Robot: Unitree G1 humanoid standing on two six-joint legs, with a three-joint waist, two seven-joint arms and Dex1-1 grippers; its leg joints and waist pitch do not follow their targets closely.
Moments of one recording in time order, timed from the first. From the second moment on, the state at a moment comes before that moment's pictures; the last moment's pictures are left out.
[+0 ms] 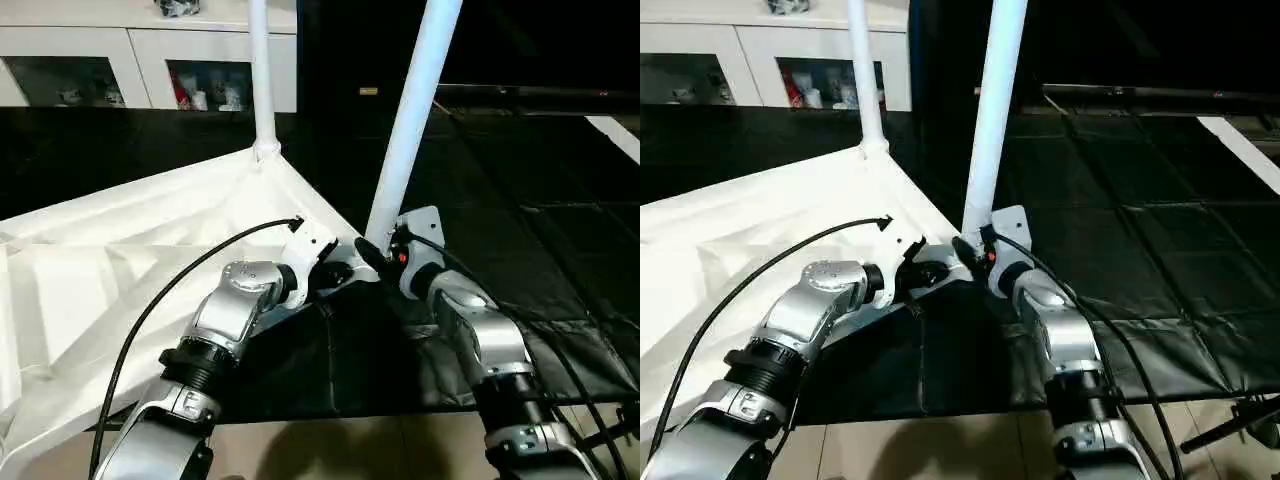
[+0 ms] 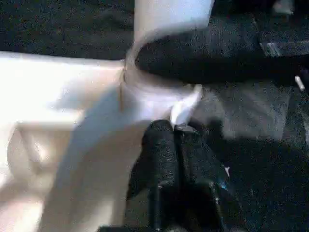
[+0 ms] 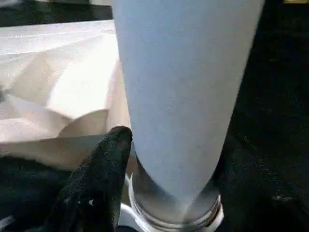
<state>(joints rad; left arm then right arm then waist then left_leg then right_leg) -0.61 0.11 -0.20 0.50 0.03 0.36 -0.78 -0.42 -0.05 0.02 0.35 0.11 0.30 0.50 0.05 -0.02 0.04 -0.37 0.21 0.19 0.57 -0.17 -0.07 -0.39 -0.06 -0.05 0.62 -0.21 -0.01</state>
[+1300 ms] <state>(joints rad) -0.62 0.44 -0.31 0.32 0.02 0.42 -1.19 -0.34 -0.49 0.08 0.28 0.24 0.25 1.16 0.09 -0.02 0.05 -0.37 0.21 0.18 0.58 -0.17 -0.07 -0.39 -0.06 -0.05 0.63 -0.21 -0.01</state>
